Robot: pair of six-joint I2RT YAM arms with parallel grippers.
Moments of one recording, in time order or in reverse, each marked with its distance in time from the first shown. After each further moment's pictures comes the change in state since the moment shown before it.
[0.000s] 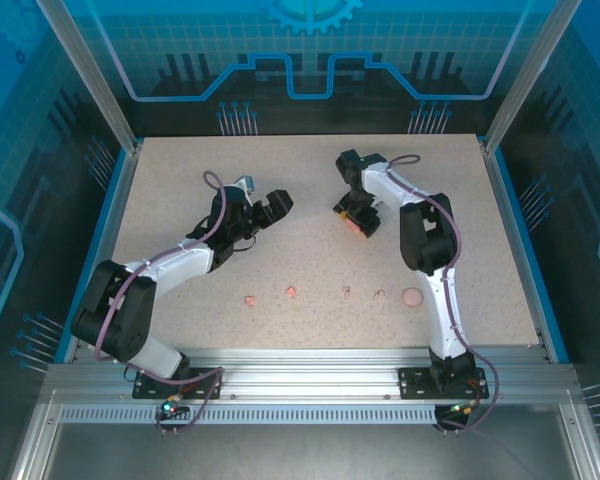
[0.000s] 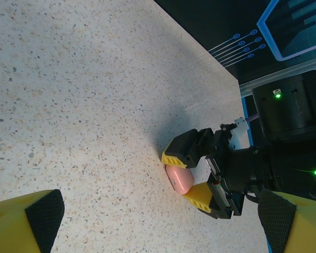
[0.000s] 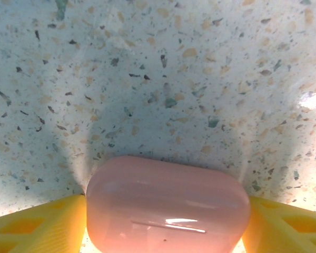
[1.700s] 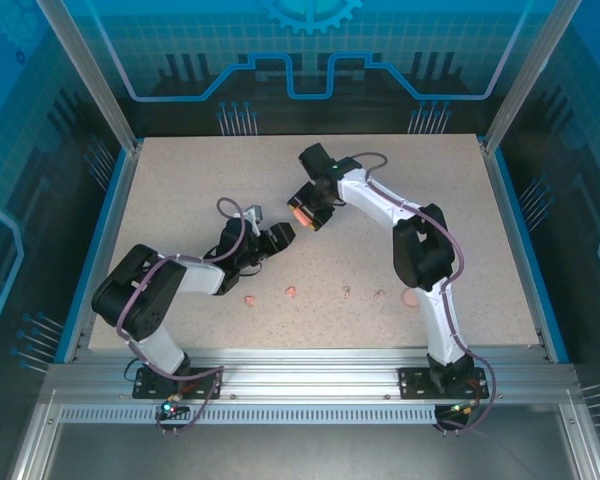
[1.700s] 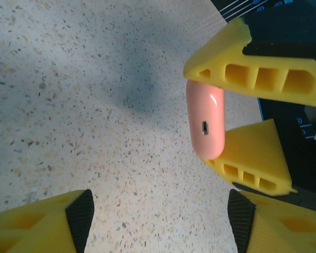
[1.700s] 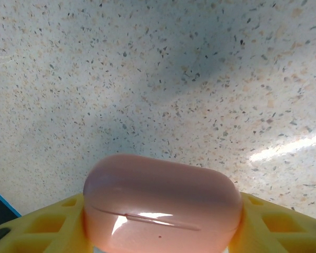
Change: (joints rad) left arm -0.061 0.162 -0.237 0.415 0.014 -0.019; right arm 0.202 -0.133 -0.022 0.233 -0.253 0.118
